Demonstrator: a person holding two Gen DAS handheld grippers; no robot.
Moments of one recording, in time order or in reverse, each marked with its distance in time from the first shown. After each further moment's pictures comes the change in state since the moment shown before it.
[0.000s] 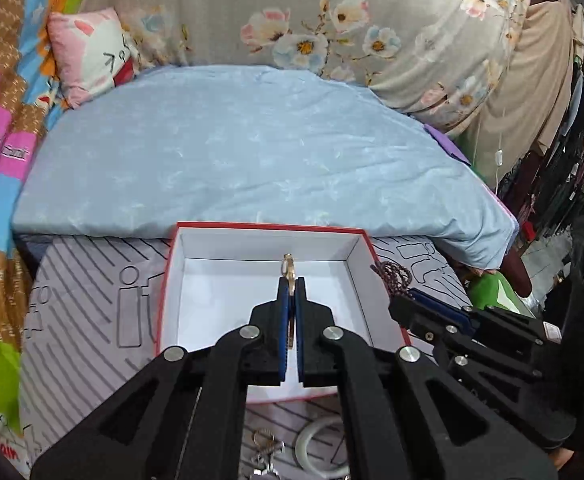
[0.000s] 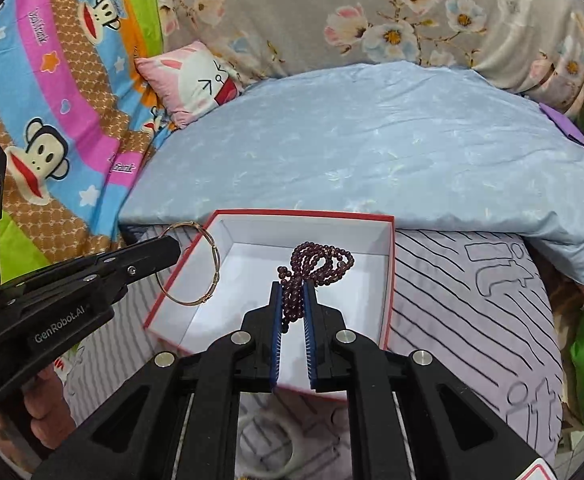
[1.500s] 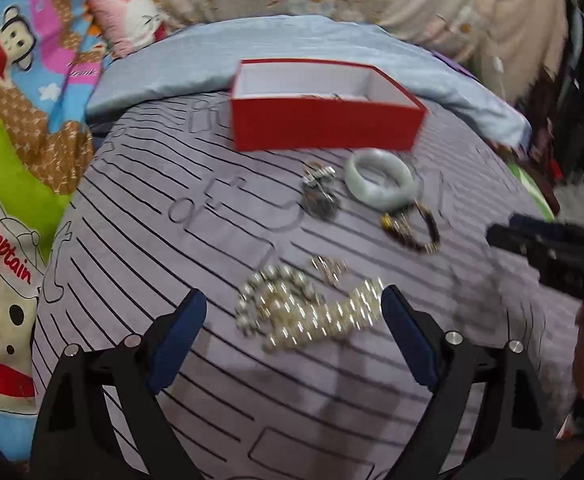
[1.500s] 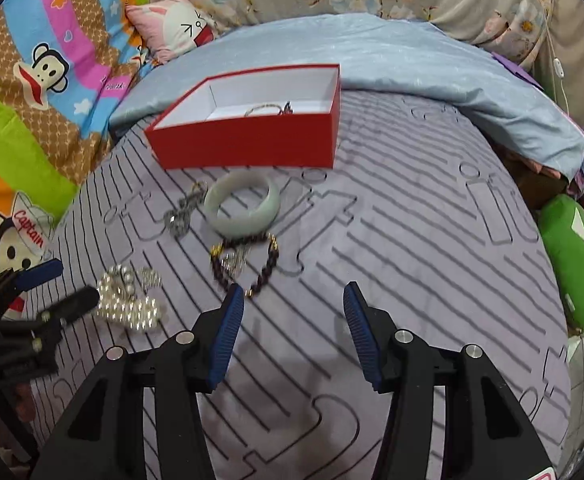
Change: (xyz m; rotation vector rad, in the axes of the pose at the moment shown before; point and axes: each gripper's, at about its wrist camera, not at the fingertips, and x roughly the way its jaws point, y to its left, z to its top) left arm -0.109 0.006 -0.250 0.136 0.106 0.133; right arm -0.101 0.001 -0.215 0.022 0.131 -0.111
